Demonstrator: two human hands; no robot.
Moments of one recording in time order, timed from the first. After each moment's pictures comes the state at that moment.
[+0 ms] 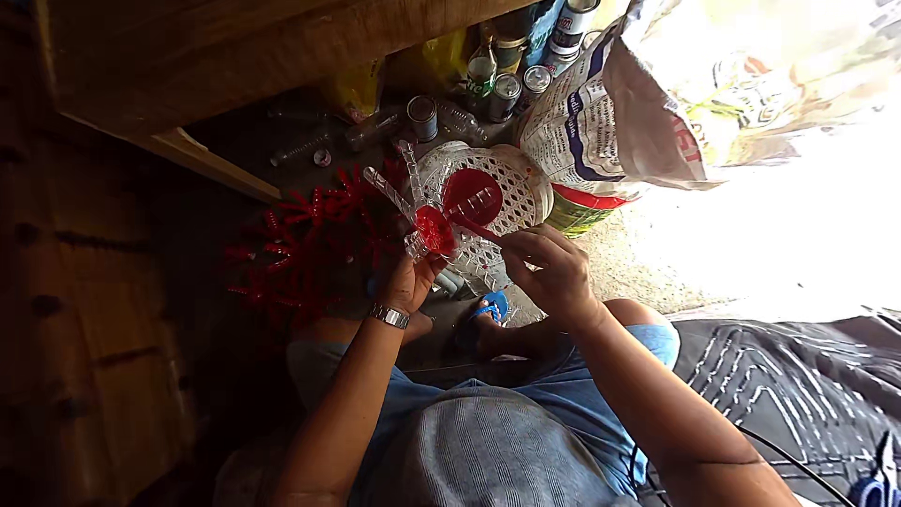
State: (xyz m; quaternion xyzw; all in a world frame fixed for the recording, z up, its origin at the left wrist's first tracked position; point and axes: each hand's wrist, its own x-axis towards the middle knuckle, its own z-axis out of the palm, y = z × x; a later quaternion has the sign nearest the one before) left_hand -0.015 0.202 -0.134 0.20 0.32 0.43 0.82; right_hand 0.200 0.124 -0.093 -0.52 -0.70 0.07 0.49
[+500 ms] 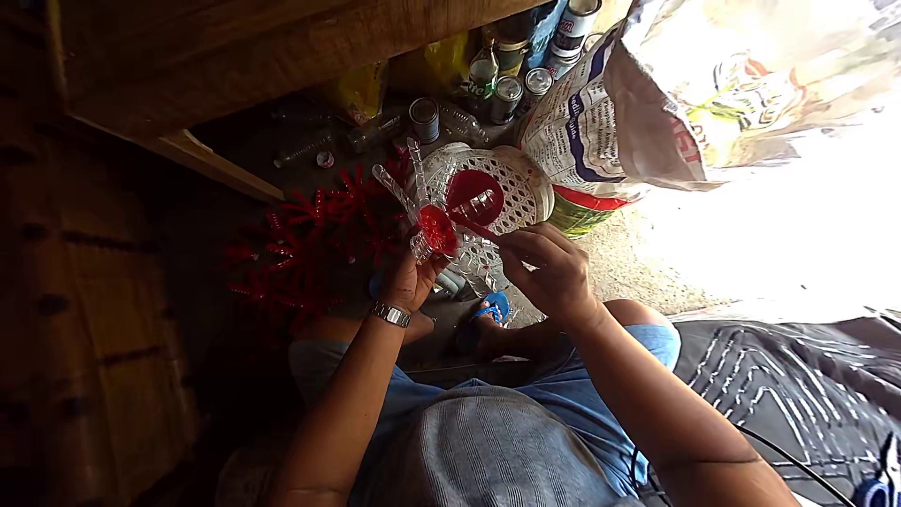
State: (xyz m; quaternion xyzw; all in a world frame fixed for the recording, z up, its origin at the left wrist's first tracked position) left_hand -0.015 0.204 -0.128 0.22 0.32 0.42 0.82; right_hand 0.193 0.127 -0.086 -0.52 -0.70 0.04 0.49
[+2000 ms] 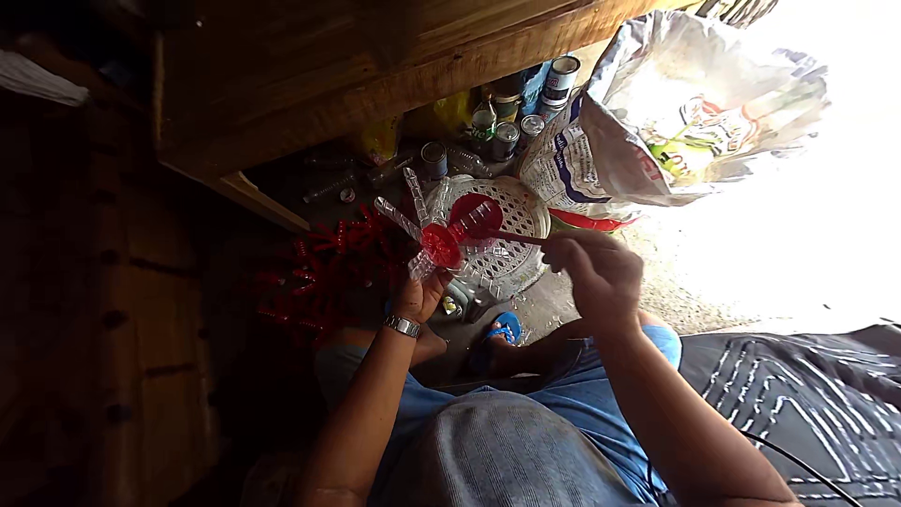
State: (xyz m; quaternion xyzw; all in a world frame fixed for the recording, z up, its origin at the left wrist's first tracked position) left_hand -0.029 0.186 -0.104 0.22 0.27 0.47 0.81; right_hand 0.202 0.085 -0.045 -0.50 -0.53 0.21 0.65
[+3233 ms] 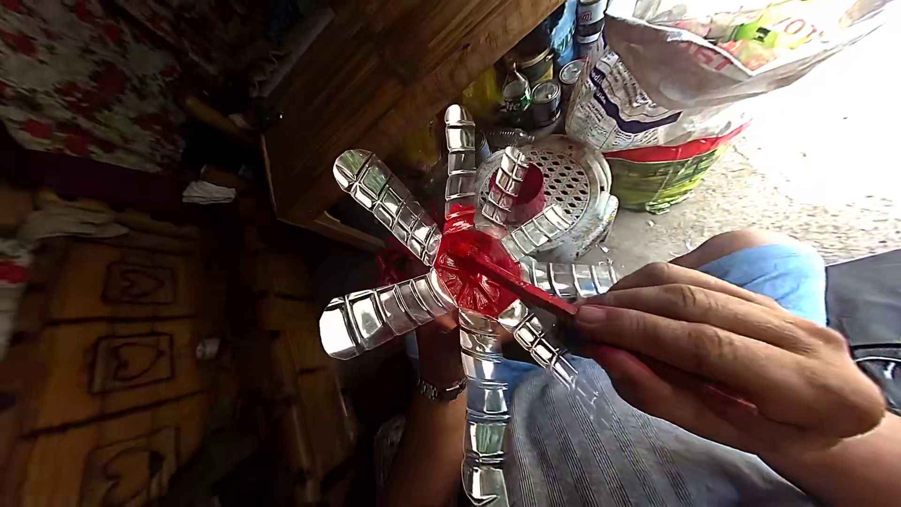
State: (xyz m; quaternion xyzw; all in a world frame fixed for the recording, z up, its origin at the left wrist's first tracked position) left_hand -0.088 0.077 -0.003 0.53 0.18 0.57 0.60; right_hand 0.121 -0.018 0.046 -0.40 -0.66 0.00 0.63
